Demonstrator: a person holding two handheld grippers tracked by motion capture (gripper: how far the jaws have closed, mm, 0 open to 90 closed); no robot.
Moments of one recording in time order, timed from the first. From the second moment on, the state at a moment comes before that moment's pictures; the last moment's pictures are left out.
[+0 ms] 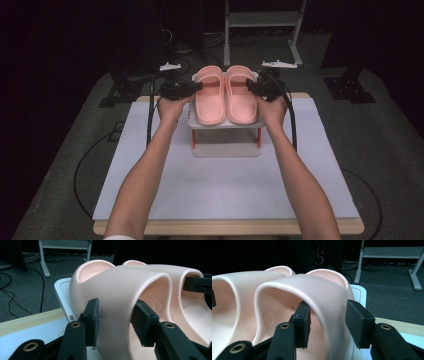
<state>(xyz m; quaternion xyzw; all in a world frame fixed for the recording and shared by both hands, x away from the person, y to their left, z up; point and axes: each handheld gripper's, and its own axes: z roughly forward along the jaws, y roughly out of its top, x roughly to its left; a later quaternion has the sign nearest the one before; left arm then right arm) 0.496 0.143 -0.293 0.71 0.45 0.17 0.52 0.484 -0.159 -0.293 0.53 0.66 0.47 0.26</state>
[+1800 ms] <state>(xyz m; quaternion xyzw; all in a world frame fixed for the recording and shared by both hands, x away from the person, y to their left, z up) 0.433 0.166 -0.294 0.71 0.41 0.17 0.55 0.419 -0.206 -0.293 0.47 0.67 0.51 0.24</state>
